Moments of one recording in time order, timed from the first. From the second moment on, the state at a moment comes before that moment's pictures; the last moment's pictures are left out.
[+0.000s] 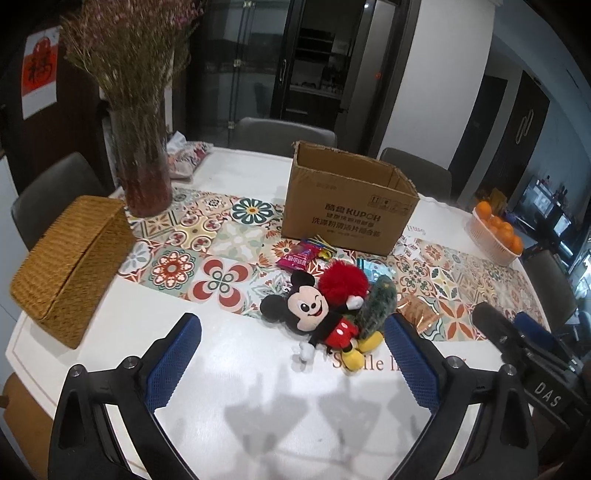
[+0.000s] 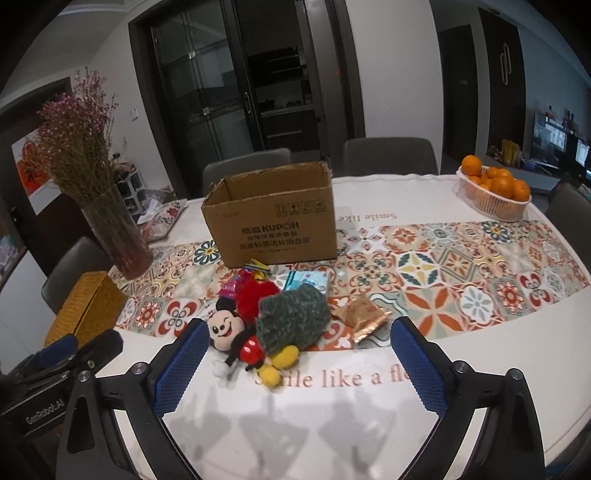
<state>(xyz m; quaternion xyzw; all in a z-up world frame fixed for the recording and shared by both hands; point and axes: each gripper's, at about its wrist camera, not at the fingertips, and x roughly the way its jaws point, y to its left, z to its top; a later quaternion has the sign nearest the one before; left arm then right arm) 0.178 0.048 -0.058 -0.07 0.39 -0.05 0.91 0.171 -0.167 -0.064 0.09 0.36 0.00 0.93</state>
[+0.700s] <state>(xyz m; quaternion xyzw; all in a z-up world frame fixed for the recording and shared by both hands) 0.287 0.052 -0.138 -0.14 0.55 -0.07 0.82 0.257 -0.132 -0.153 0.10 0.48 0.01 0.87</state>
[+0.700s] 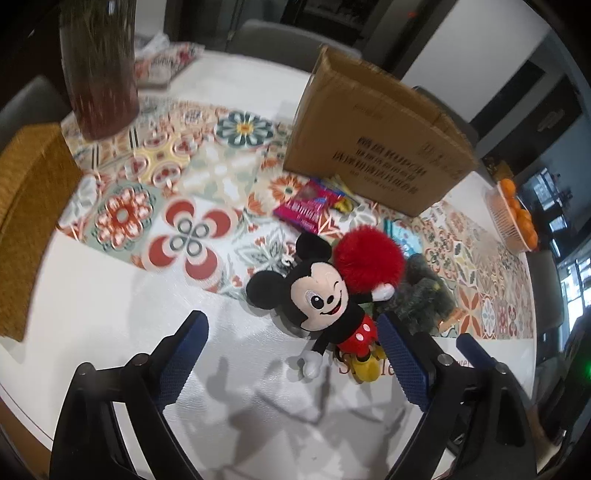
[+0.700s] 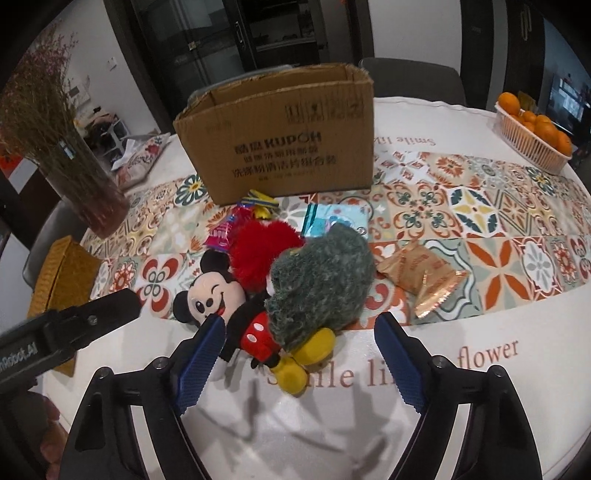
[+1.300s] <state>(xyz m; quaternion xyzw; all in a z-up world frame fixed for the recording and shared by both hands) 0.324 0.008 -0.194 -0.13 0.61 -0.02 0.78 0.290 -0.156 -0.183 0.09 0.49 0.02 0.87</state>
